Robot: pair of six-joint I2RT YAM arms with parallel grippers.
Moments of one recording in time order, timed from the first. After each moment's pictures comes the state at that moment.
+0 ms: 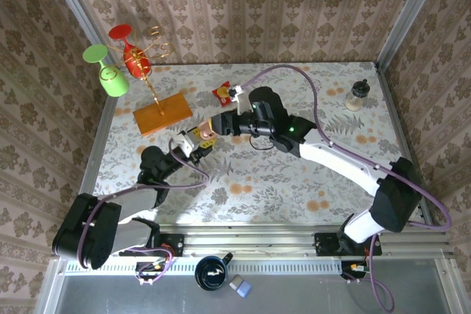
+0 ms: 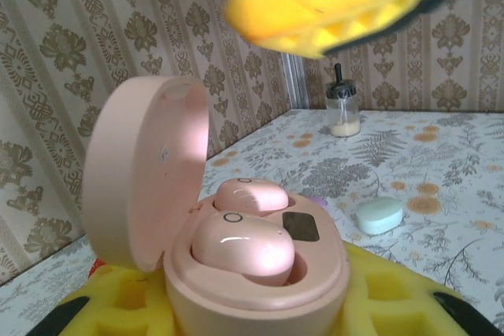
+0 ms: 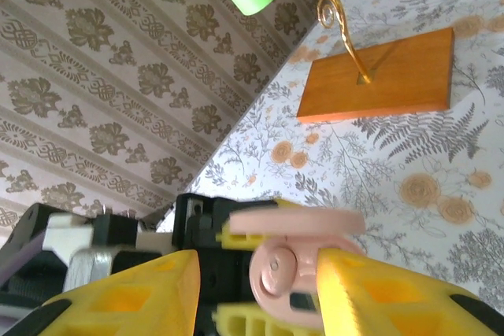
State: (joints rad) left arm -0.40 1.20 0.23 1.08 0.58 0.17; right arm 0.77 1.55 1.32 -0.14 -0.29 0.54
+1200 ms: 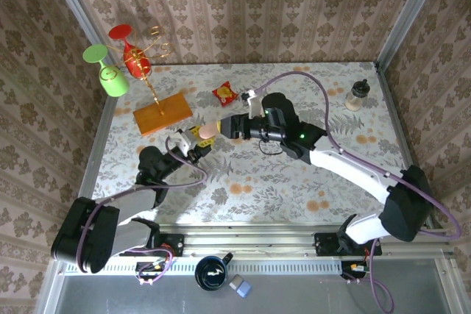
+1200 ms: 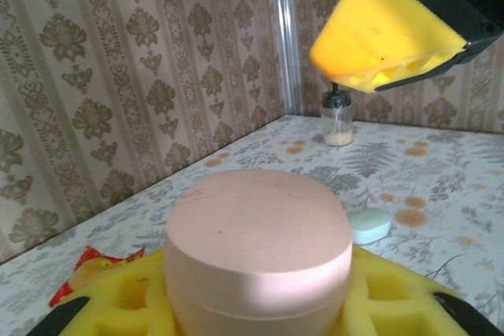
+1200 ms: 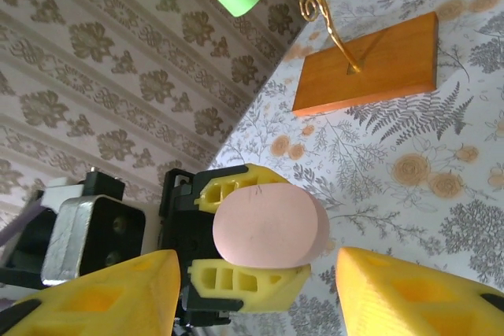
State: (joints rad) left arm -0.38 1.19 0.23 1.08 0.60 0.07; right arm 0.73 1.41 1.13 -0.04 -0.32 0.63
